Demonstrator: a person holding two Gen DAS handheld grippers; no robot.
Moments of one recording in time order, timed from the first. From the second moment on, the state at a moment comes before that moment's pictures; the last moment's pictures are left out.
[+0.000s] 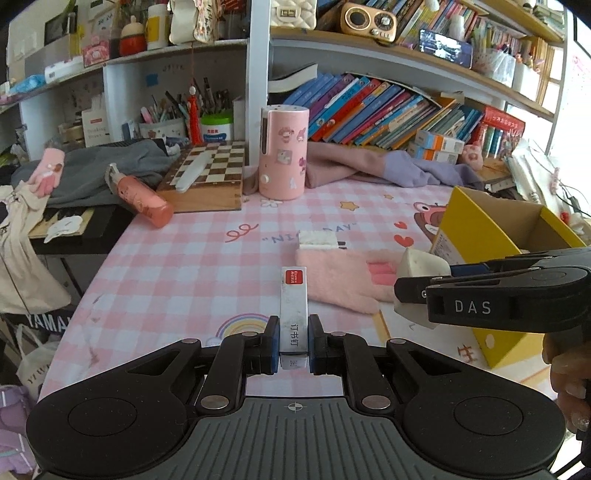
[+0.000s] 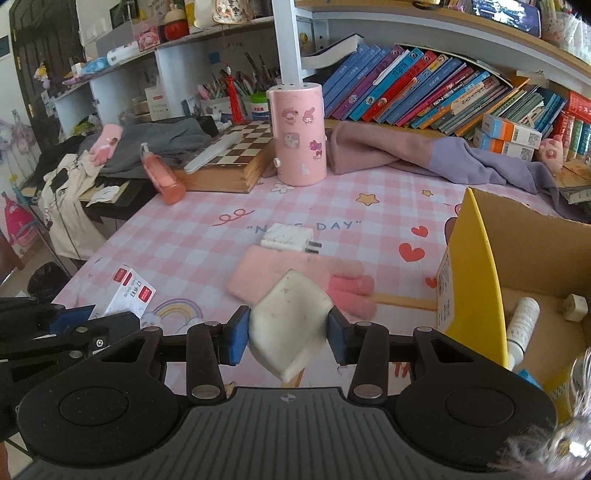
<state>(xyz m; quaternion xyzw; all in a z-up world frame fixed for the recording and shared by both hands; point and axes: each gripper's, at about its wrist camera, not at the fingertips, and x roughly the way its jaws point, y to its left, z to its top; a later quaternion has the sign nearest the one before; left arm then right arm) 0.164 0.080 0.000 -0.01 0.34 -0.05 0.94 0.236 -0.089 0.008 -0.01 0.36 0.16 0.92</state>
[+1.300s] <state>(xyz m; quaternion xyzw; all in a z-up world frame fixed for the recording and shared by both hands) -0.008 0.068 0.007 -0.01 0.35 -0.12 0.93 0.040 -0.098 0.001 0.02 0.39 0.13 0.91</state>
